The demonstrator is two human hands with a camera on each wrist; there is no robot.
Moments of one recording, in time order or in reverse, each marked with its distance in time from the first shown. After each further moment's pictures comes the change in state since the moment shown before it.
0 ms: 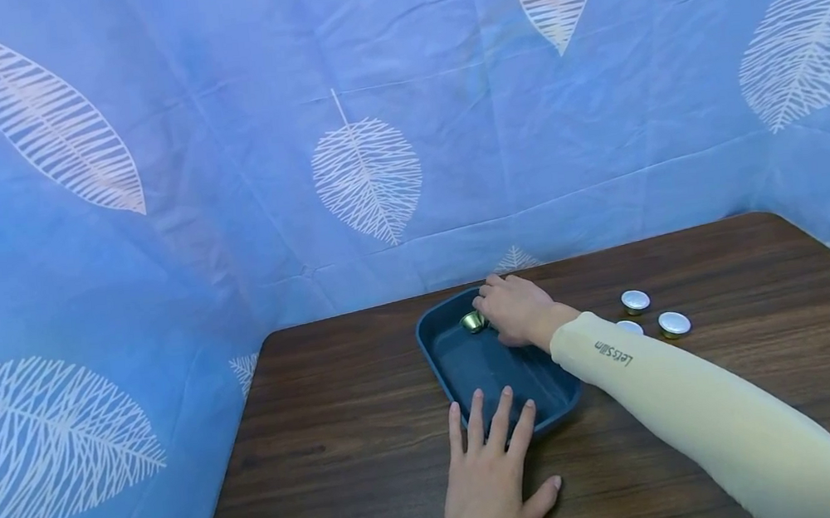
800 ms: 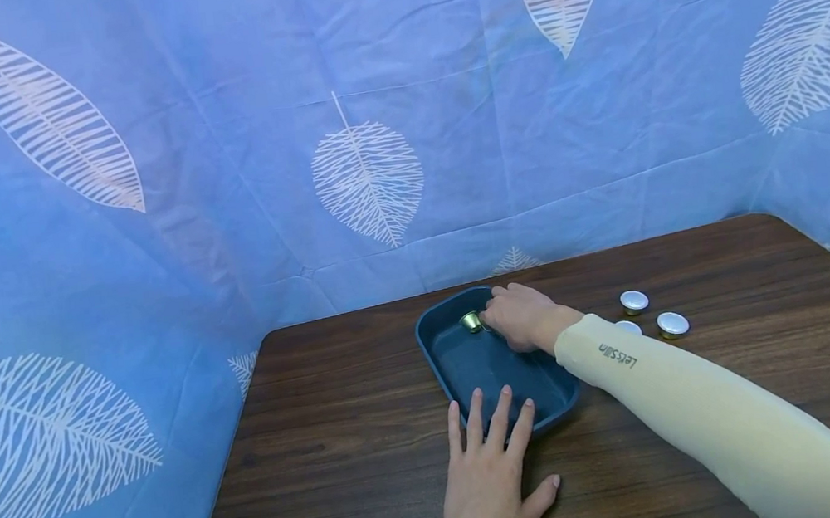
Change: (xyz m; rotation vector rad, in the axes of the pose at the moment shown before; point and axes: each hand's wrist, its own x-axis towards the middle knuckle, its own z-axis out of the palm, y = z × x) left_hand 0.002 -0.008 -0.003 0.012 0.043 0.029; right_hand -0.002 0.001 0.005 0.018 -0.057 -0.043
